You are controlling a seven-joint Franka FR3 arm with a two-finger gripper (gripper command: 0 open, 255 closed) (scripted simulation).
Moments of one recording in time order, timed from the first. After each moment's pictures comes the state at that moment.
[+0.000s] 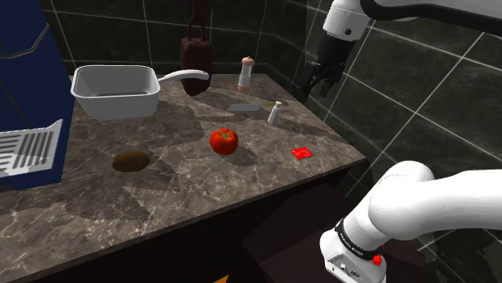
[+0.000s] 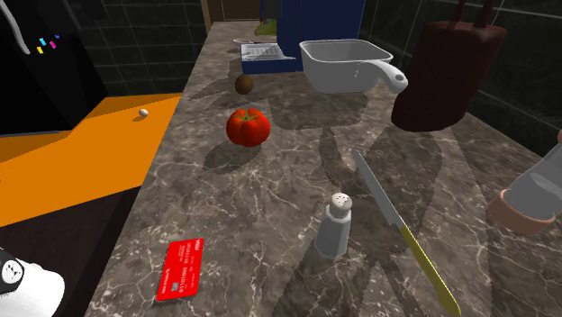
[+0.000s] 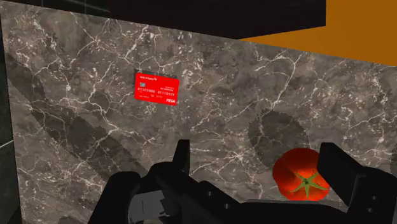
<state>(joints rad) -0.02 -0.76 0.01 -2.32 0.00 1.57 0.14</state>
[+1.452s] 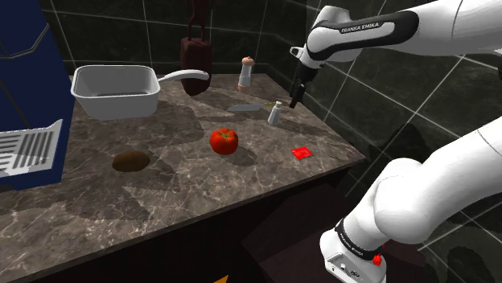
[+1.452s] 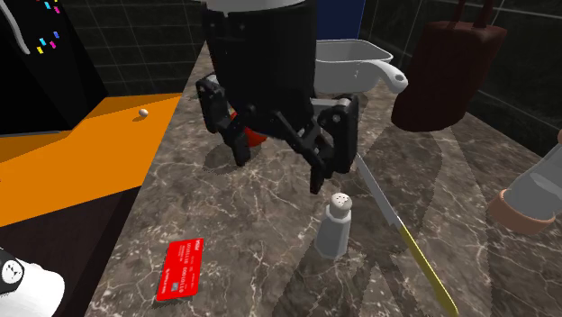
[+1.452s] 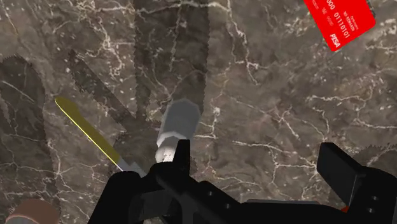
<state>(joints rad) 0.13 -0.28 -0.48 -2.27 -0.09 2.09 -0.91</state>
